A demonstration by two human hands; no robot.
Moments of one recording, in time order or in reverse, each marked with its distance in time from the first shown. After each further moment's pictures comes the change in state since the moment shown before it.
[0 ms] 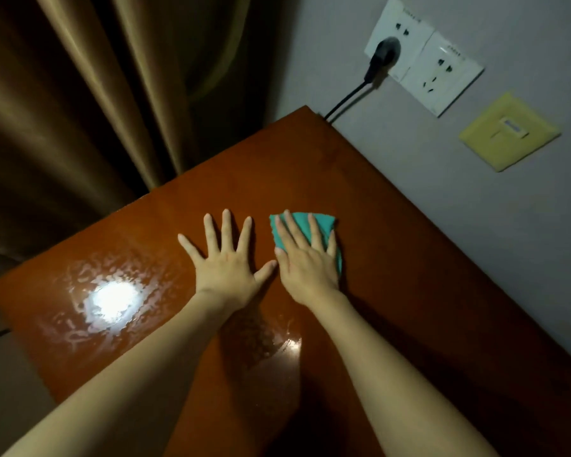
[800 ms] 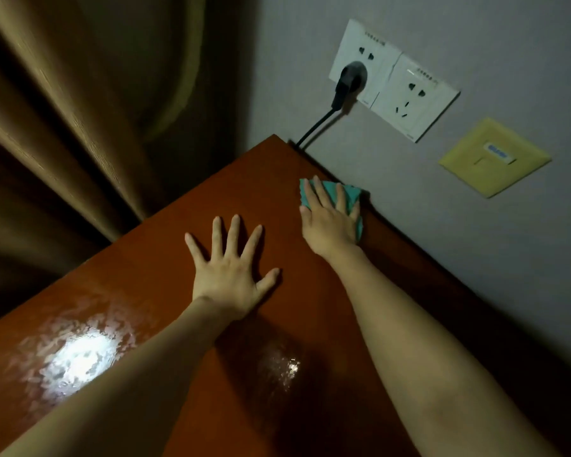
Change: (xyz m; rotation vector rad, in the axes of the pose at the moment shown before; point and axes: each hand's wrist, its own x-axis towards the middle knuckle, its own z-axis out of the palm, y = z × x) left_hand 0.079 0.034 -0.016 0.031 0.043 0.180; right_hand 0.123 0.093 -0.044 0.039 0.044 0.236
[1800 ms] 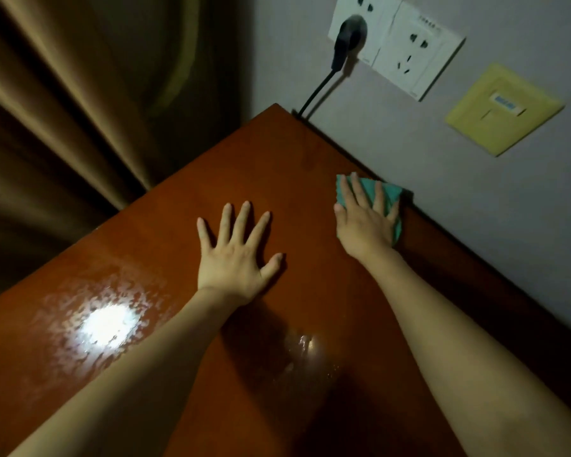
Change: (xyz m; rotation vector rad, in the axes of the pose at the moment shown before) left_hand -0.028 0.007 0.013 -0.003 0.064 0.044; right_hand -0.058 0.044 0.011 0.020 -0.003 0.114
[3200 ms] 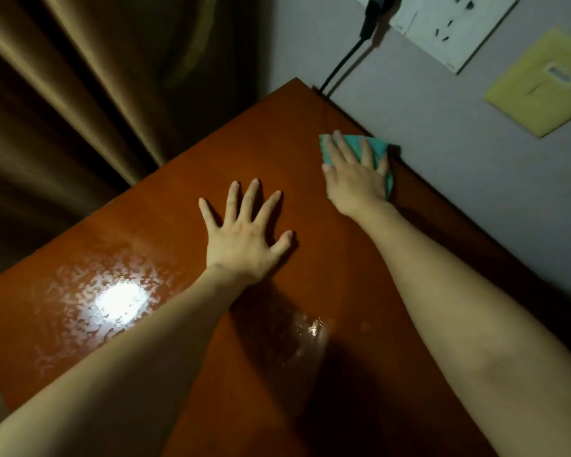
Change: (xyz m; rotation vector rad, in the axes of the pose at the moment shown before) left_hand -0.001 0.000 0.000 -0.024 0.012 -0.061; right_hand 0.038 -0.038 -0.007 -0.055 0.009 -0.178
